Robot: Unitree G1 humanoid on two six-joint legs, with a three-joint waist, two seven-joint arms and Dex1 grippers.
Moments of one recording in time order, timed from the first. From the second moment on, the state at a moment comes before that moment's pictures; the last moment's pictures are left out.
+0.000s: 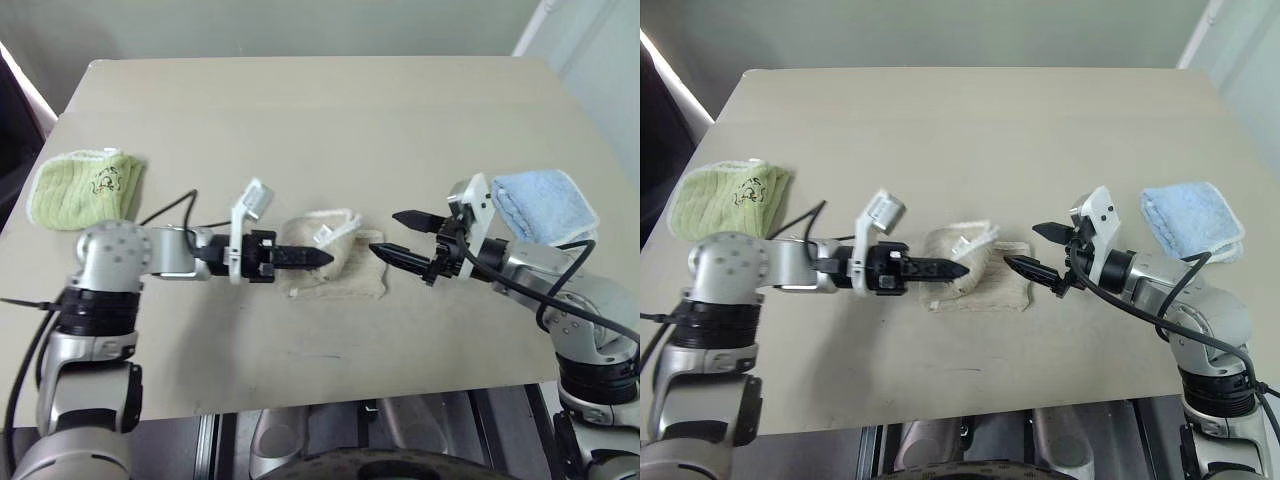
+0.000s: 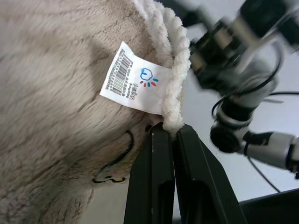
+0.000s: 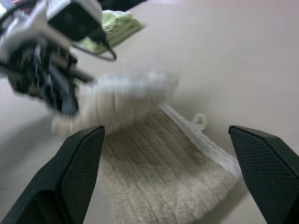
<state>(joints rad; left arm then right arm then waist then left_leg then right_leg) -0.61 0.67 -0.04 0.08 -1.36 1.44 -0.57 -0.32 -0.55 -0.04 -0.48 0.71 0.91 0.64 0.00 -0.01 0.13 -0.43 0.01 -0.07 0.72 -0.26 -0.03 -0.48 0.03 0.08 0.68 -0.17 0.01</state>
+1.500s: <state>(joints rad) -0.42 0.64 -0.06 -0.07 -0.61 0.59 -1.09 -0.40 -0.50 0.00 -0.47 0.73 0.87 0.58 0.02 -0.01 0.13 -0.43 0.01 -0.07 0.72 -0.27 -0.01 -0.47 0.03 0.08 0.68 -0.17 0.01</state>
